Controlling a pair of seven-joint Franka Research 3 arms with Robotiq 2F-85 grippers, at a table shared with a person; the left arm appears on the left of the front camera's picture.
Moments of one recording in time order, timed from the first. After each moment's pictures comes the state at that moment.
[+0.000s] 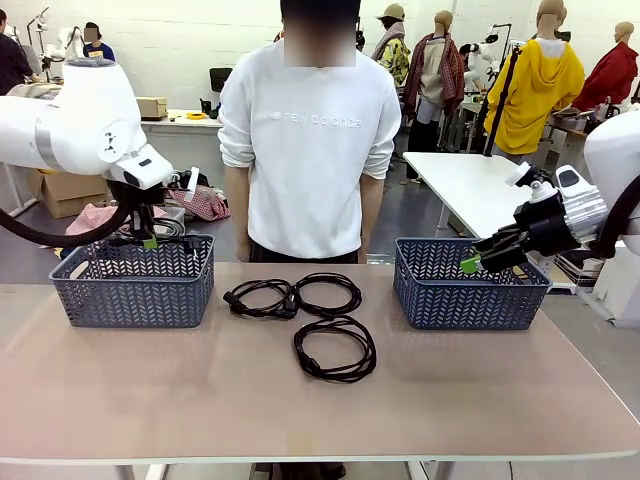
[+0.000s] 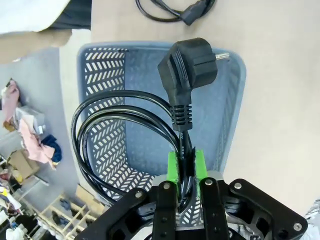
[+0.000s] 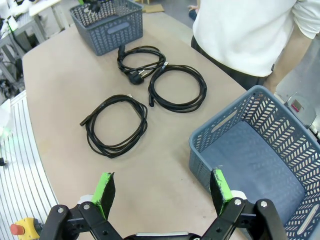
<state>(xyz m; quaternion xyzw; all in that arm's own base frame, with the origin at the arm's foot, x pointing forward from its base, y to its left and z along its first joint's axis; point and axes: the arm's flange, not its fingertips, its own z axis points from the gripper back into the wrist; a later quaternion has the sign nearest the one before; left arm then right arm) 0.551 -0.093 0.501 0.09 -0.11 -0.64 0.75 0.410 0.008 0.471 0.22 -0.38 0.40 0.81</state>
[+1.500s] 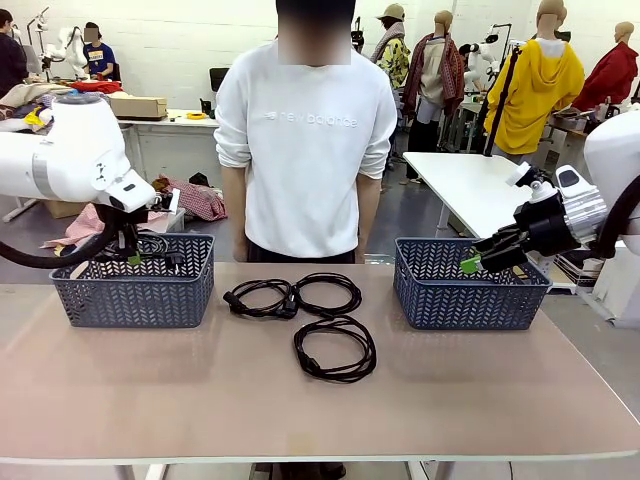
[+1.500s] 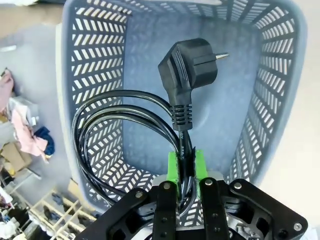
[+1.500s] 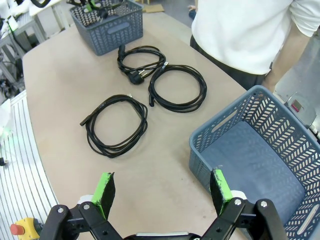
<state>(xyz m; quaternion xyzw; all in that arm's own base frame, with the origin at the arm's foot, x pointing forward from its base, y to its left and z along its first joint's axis) 0.586 -0.040 0.442 0.09 -0.11 -0.62 0.77 0.410 0.008 0.471 0.22 -0.38 0.40 0.81</state>
